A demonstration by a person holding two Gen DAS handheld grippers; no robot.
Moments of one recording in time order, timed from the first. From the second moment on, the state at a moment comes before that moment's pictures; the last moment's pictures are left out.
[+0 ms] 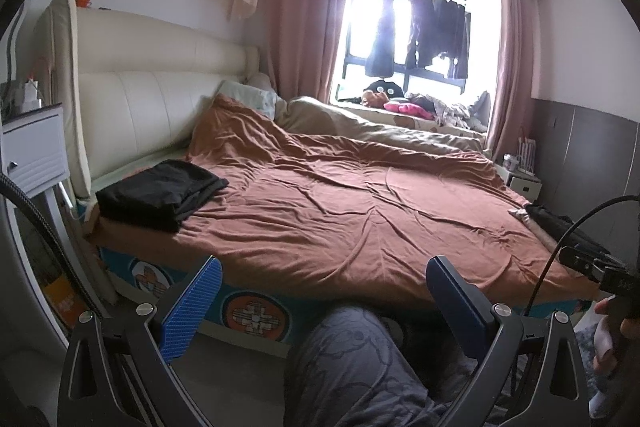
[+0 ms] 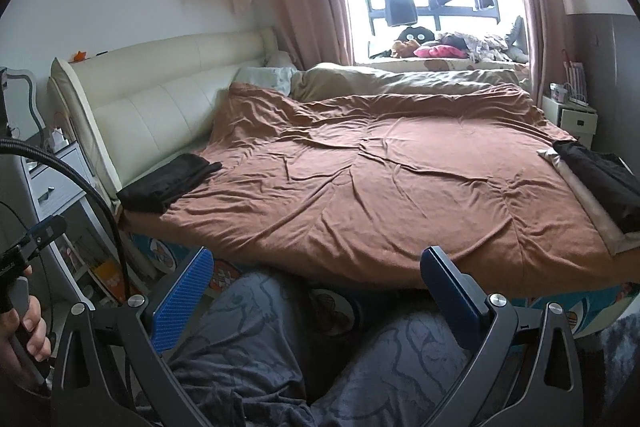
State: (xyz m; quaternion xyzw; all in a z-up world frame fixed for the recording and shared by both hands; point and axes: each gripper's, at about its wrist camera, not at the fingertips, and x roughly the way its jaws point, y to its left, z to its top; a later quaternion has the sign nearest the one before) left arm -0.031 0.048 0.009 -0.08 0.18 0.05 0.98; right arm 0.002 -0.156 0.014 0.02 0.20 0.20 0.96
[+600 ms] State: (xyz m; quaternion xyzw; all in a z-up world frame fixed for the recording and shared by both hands) left arm -0.033 0.049 0.009 -0.09 0.18 0.05 0.98; right arm 0.001 -0.161 0.016 0.01 0.21 0.20 0.96
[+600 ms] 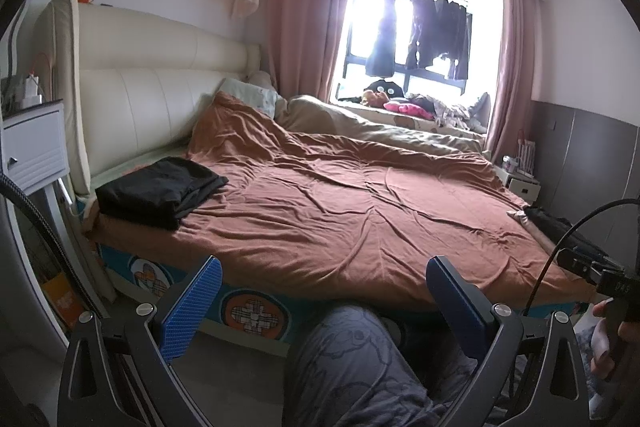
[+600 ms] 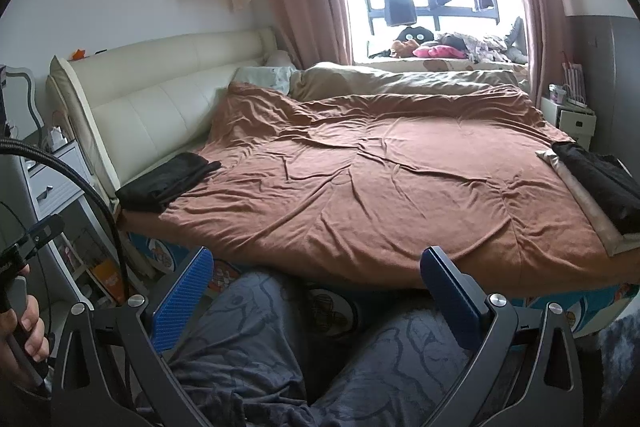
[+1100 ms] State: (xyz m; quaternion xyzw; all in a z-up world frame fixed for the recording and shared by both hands) left arm -0.038 0.047 0.012 -0.09 0.18 0.05 0.98; right arm 0.003 -0.163 0.014 0.01 0.21 0.20 0.96
